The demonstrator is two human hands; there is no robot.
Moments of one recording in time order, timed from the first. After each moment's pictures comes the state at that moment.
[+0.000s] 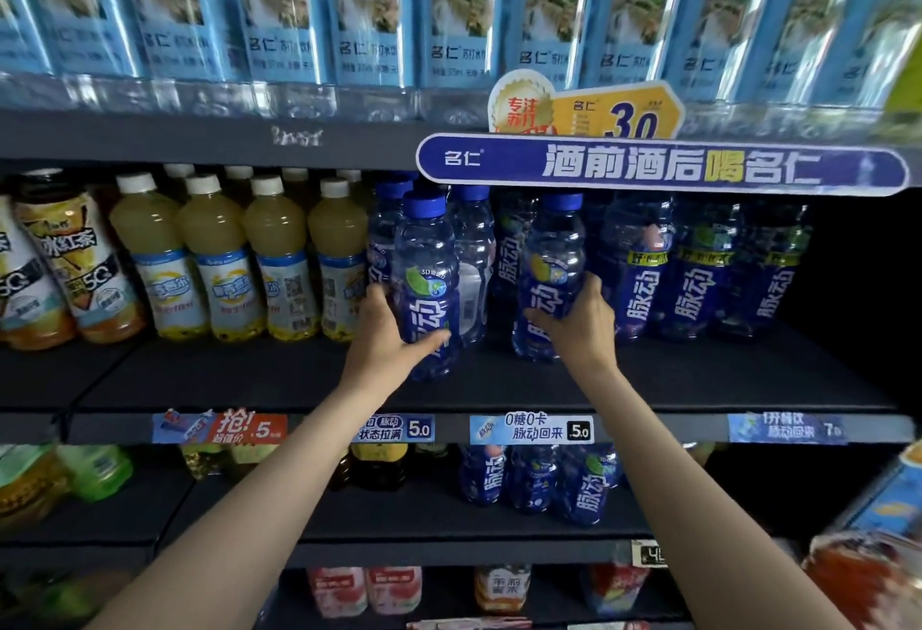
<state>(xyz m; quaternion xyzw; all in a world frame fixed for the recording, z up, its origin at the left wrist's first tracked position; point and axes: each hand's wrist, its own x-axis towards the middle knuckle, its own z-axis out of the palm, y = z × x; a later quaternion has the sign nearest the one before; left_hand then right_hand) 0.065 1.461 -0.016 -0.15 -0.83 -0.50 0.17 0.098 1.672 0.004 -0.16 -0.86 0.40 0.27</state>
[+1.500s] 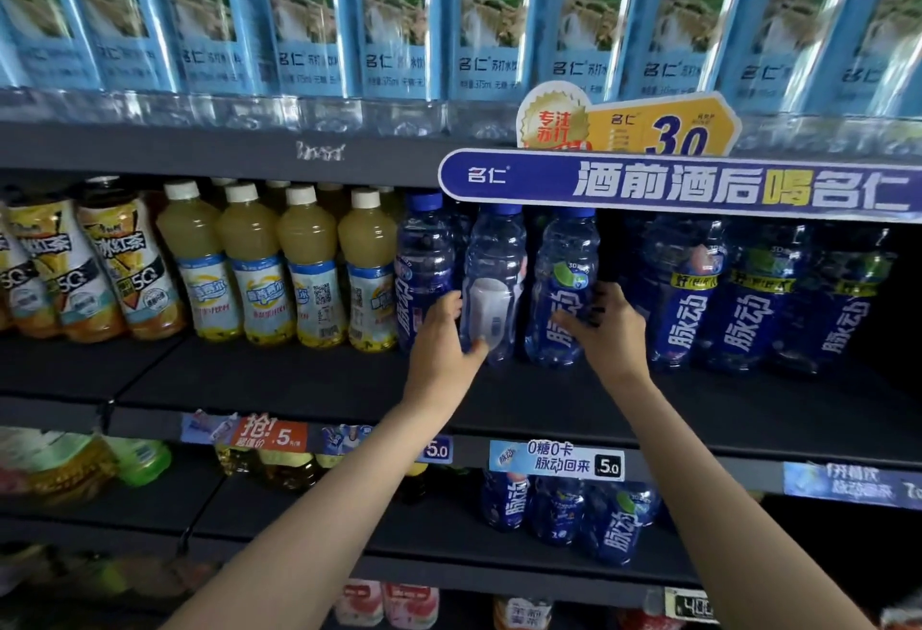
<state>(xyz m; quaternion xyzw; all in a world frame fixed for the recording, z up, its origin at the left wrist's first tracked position) 0.062 1.500 -0.015 -0.14 -0.86 -0.44 0.19 0.069 1.688 0.000 -0.08 -0.86 0.41 0.28</state>
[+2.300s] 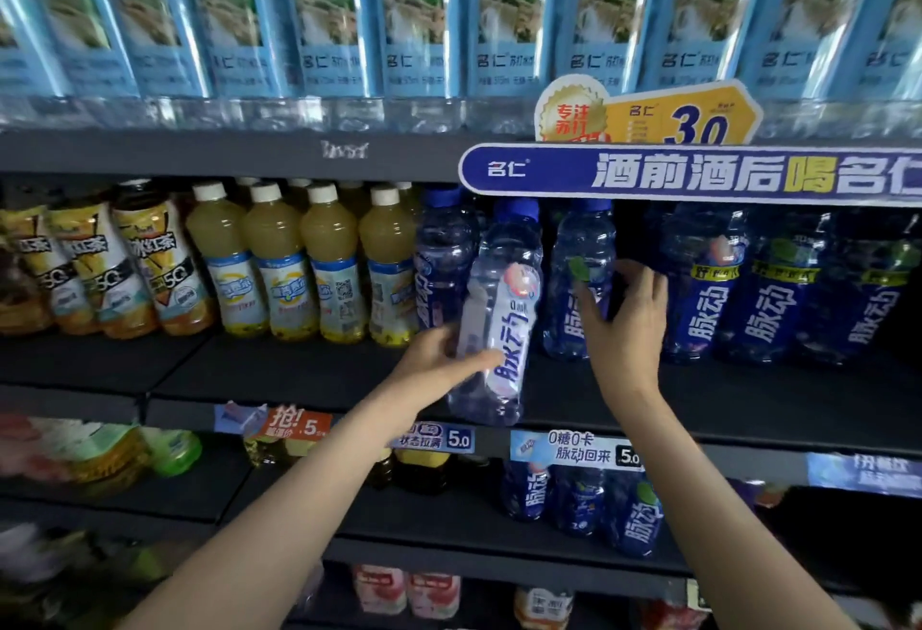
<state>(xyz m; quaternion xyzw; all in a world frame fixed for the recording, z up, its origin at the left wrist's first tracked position) 0.101 1.459 0.010 -0.14 -0.77 -0.62 -0.09 0.104 1.648 0.017 -0.07 -0.81 0.41 0.42</state>
